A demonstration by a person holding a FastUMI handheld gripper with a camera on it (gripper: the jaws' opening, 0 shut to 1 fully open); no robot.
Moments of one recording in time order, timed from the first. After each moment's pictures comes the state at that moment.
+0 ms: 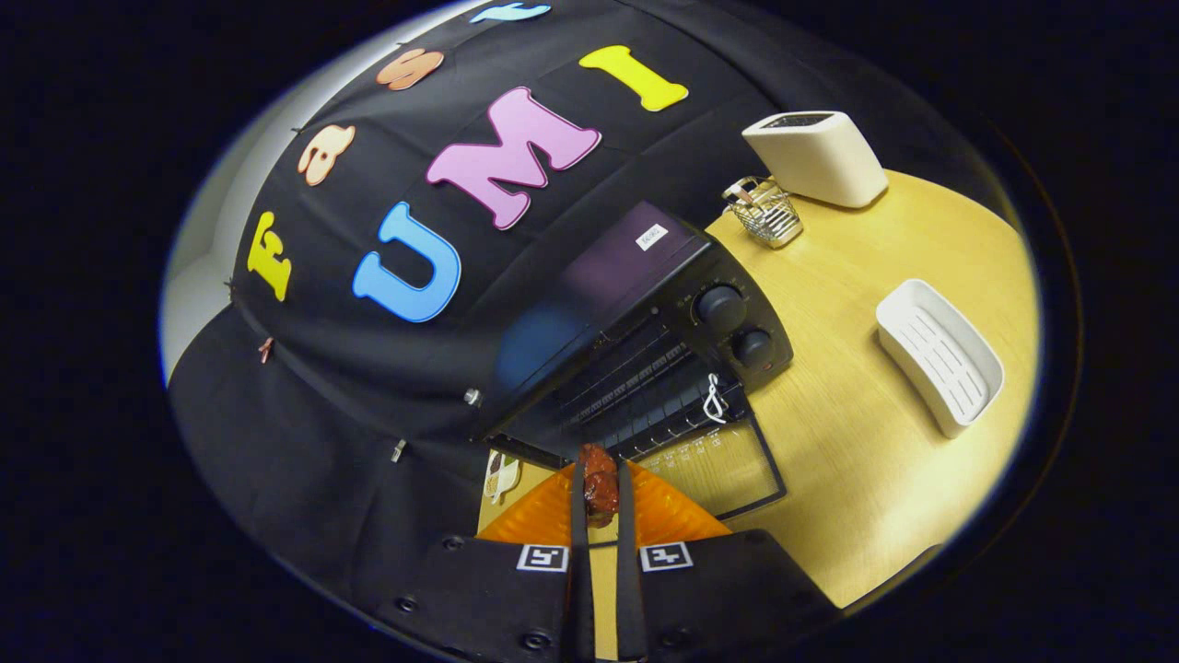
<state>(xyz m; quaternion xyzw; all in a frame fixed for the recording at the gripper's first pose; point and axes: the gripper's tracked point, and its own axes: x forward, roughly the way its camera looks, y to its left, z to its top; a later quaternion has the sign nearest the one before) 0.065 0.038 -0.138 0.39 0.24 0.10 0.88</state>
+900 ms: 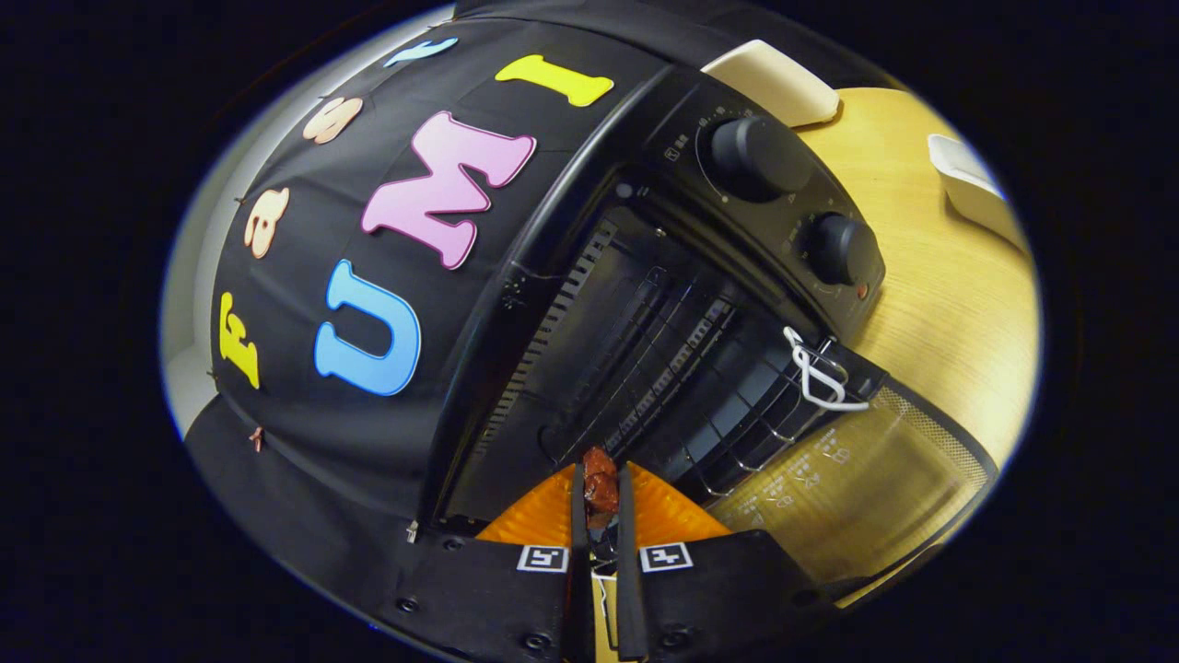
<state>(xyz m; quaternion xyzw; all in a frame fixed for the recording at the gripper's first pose) 0.184 0.099 -0.198 0.51 0.18 0.04 0.84</state>
